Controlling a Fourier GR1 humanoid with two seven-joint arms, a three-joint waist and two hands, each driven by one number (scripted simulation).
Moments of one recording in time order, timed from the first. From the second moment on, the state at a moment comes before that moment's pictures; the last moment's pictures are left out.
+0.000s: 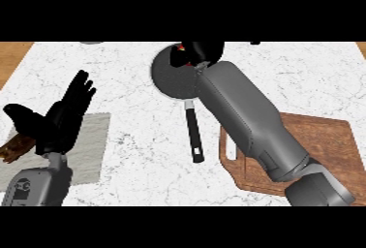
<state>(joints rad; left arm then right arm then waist) -0.21 0.18 0.05 -1.57 0.12 0.06 0.23 -1.24 0.00 0.29 -0.59 0.97 -0.41 0.63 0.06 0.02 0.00</state>
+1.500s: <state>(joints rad) -0.21 0.16 0.06 -1.57 0.10 0.09 0.24 -1.10 -0.01 -0.12 -0.42 0.46 -0.61 0.04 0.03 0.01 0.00</state>
